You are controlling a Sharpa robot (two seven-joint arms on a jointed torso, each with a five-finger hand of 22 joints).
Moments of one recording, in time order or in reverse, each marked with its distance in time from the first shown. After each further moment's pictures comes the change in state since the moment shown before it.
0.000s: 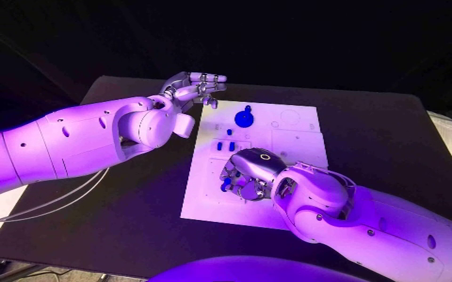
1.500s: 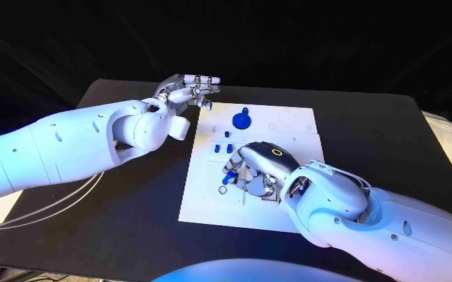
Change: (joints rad) left arm 0.000 -0.008 0.000 0.000 0.000 -0.013 0.006; left_hand 0.000 0.000 0.004 -0.004 0.000 0.002 0.002 -0.004 0.000 0.002 -0.003 0.000 -0.001 0.003 -0.003 0.004 0.002 0.000 0.000 0.000 0.005 0.001; right arm 0.001 -0.085 0.029 0.096 0.041 -0.107 -0.005; right_hand 0.037 0.017 -0.006 0.000 -0.024 0.026 -0.012 0.023 0.005 0.004 0.003 0.028 -0.001 0.000 -0.008 0.011 0.026 0.000 0.024 -0.013 0.019 0.034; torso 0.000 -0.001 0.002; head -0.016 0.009
